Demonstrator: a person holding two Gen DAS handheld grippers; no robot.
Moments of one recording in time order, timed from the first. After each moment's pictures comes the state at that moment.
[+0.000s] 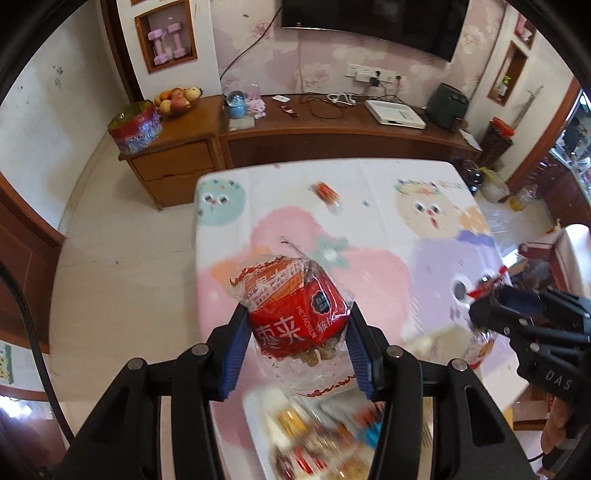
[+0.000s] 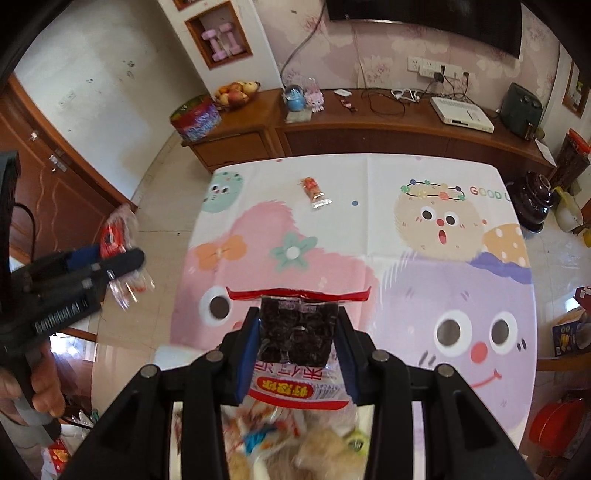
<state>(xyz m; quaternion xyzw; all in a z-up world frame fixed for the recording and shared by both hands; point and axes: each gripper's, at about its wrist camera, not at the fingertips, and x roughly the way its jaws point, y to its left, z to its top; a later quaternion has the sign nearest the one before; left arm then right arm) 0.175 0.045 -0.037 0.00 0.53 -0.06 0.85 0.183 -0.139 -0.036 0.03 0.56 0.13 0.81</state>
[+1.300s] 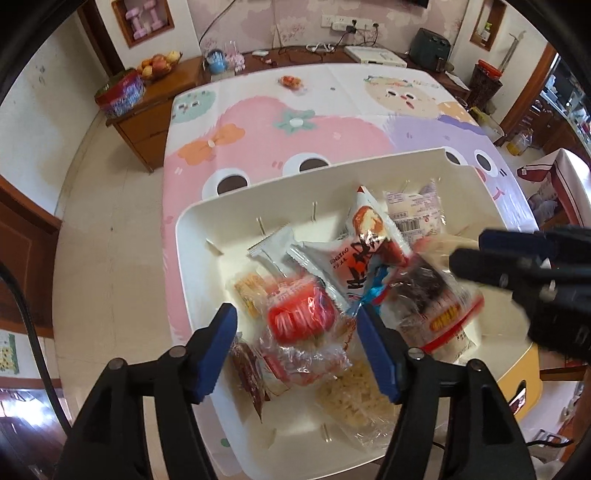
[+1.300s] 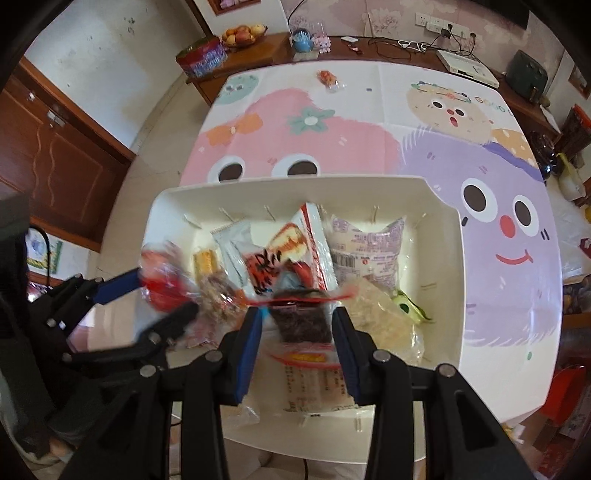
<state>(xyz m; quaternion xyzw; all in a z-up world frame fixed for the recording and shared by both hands) 0.040 0.005 -0.142 0.05 0.57 -0.06 0.81 0.063 -0.124 -0.102 0.02 0.63 0.13 0.77</state>
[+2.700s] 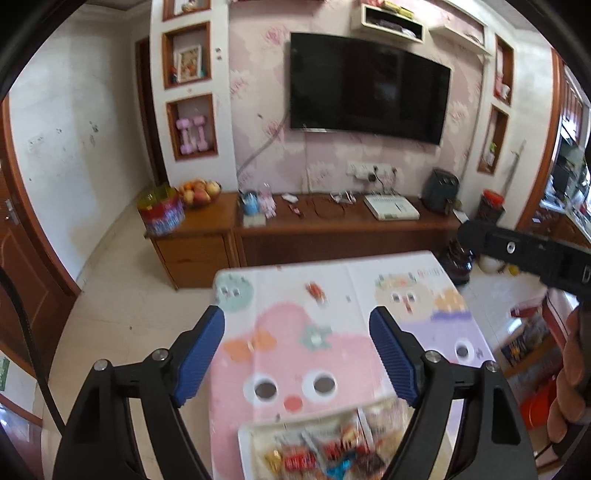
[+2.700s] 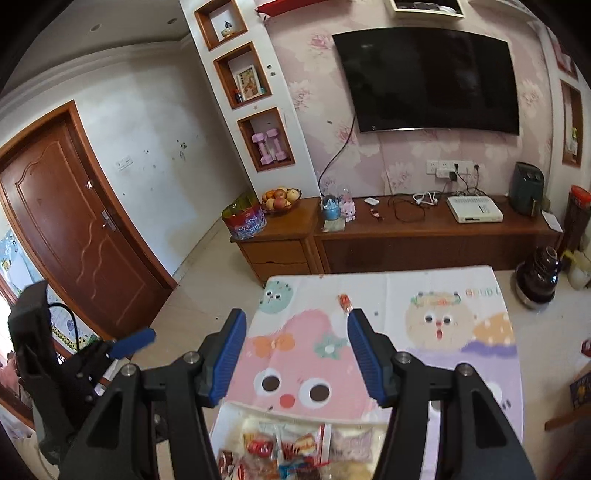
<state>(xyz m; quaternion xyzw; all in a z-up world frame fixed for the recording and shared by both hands) 0.130 0.023 0.073 0.00 0.35 -0.02 0.94 0.166 -0.151 0.105 0.07 0.38 0.19 0.91</state>
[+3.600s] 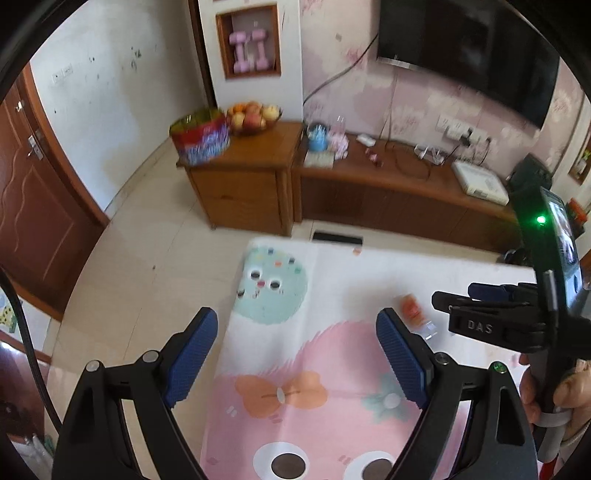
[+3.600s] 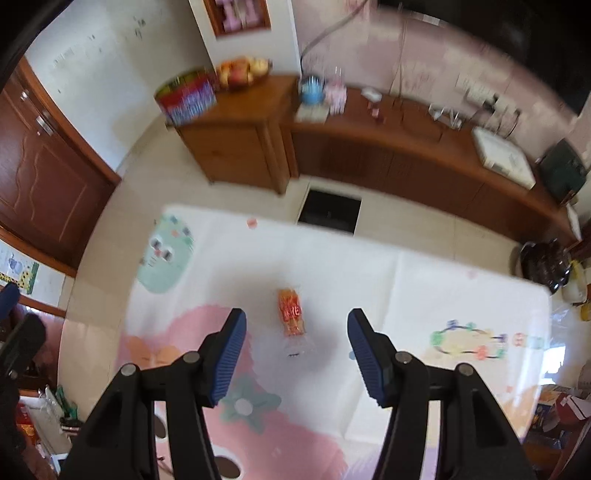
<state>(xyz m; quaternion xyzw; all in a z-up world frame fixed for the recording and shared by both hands) 0.359 0.080 -0.106 -0.04 0.48 0.11 0.87 0.451 -0.085 -0.163 -0.06 0.61 0.16 0.78</state>
